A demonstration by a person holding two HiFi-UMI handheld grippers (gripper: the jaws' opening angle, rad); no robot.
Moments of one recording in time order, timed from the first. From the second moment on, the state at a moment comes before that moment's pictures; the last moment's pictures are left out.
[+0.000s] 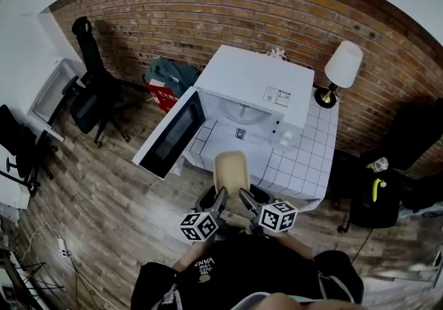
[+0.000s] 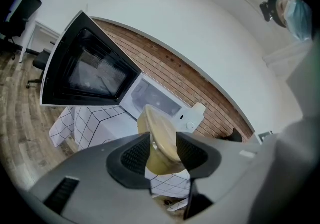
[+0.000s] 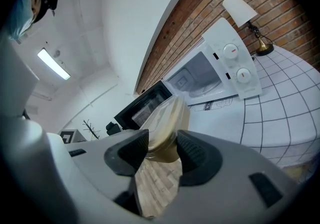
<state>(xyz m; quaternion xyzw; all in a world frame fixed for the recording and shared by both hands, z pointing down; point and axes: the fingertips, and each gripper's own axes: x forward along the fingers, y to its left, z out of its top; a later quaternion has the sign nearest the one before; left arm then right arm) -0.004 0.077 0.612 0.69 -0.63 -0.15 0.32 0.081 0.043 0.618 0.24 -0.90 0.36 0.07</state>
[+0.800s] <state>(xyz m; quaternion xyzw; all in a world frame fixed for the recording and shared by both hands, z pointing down) -0.082 0.006 0.606 0.77 -0.55 -0.12 0.32 0.009 -0.006 0.613 0.34 -0.87 0.35 0.02</state>
